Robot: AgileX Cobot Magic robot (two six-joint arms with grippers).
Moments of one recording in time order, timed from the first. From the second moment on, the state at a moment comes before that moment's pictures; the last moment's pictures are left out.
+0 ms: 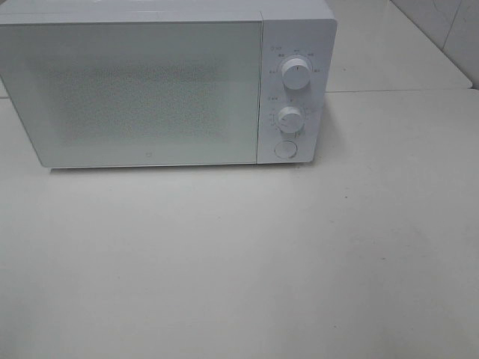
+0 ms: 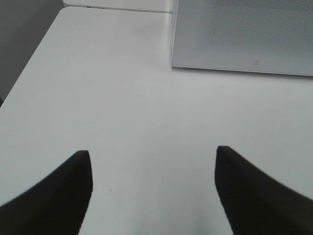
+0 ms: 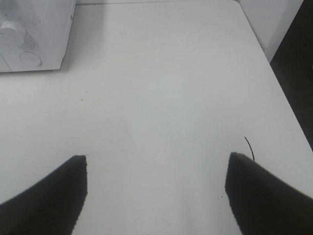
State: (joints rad) left arm 0.14 0.00 -0.52 -0.11 1.09 0.06; right arm -0.08 0.23 -0.53 0.00 0.88 -0.01
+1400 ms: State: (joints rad) left arm 0.14 0.00 -0.52 -0.11 1.09 0.06; right arm 0.03 -0.01 -0.51 0.01 0.99 -0.05
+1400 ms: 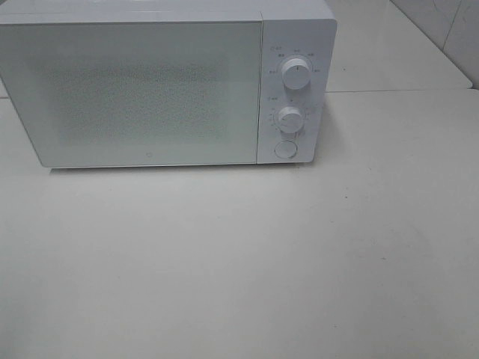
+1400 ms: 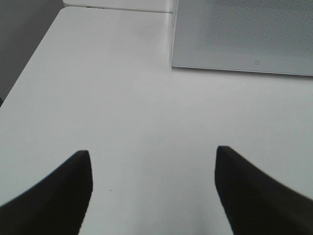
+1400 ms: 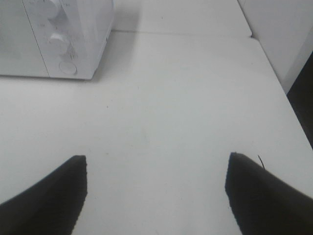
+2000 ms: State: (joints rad) left arm 0.14 0.00 -0.52 -0.11 1.09 0.06; right arm 0.03 -0.01 -0.50 0.00 1.00 -0.05
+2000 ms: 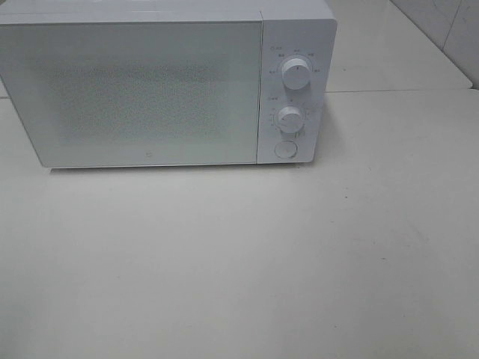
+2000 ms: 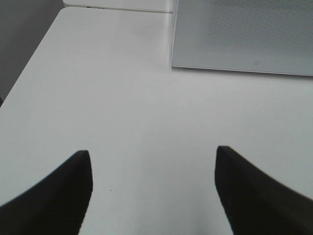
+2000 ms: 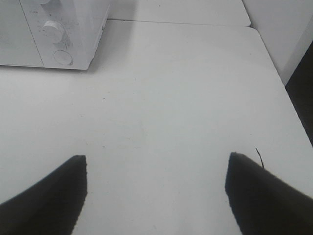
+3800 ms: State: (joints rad) left arm 0.14 0.00 -0.52 -0.11 1.09 0.06; right arm 0.03 0.80 -0.52 0.00 -0.17 -0.05
